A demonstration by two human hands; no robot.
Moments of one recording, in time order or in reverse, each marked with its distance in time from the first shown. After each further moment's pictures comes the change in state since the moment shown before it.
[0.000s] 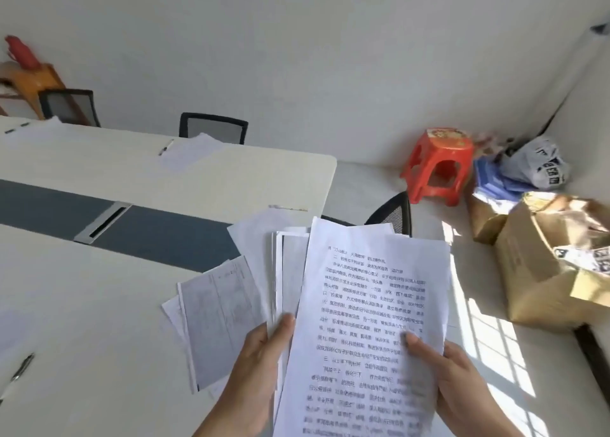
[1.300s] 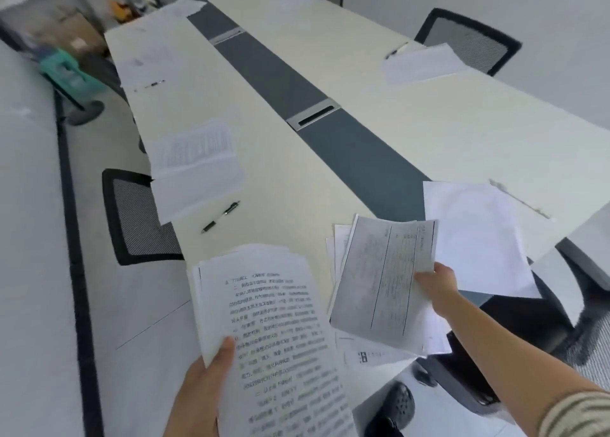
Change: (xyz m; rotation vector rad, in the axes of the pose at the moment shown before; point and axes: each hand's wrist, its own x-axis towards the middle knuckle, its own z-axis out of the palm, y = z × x) left_hand -0.070 -0.024 -0.187 -0.348 0.971 -0.201; right_hand 0.300 0.136 0.243 -0.958 -0.156 0.158
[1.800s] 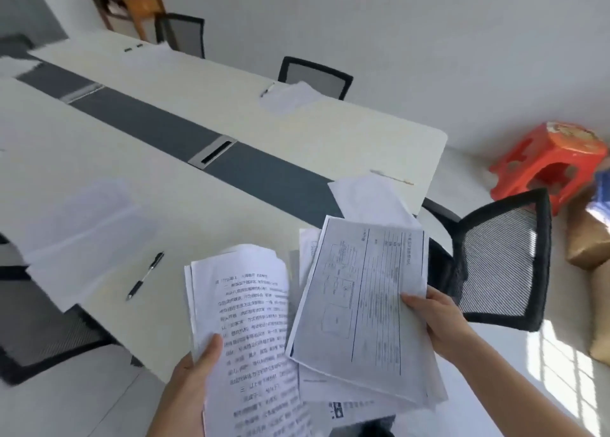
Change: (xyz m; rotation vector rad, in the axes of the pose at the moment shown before) left_hand 0.042 0.038 -0.042 0.198 -0.461 0.098; right_hand -0.216 0.059 -0.041 0.627 0.094 -0.006
